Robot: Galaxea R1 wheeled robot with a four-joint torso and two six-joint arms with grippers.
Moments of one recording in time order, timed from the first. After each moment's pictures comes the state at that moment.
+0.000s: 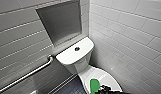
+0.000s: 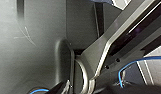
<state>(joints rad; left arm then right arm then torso) 1.43 2.83 -2.33 1.07 -0.22 -0.86 -0.72 2.73 -2.07 0.07 -0.09 0.18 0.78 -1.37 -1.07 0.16</state>
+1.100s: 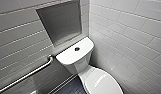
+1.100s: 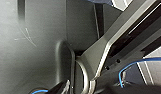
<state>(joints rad) 1.43 2.82 -2.33 1.07 -0.23 -0.86 -1.14 2.25 -1.76 0.08 0.32 0.21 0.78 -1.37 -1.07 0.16</state>
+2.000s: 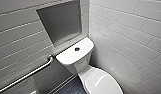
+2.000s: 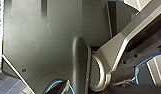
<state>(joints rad) 1.43 2.79 -2.36 1.07 -0.22 -0.89 -1.52 2.23 -1.79 -0.10 0.33 0.38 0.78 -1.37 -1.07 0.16</state>
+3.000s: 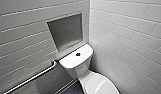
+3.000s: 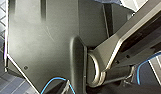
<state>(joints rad) 1.46 2.84 -2.46 1.07 -0.22 -0.89 -1.60 2.42 -1.88 -0.18 0.32 0.39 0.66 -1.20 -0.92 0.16</state>
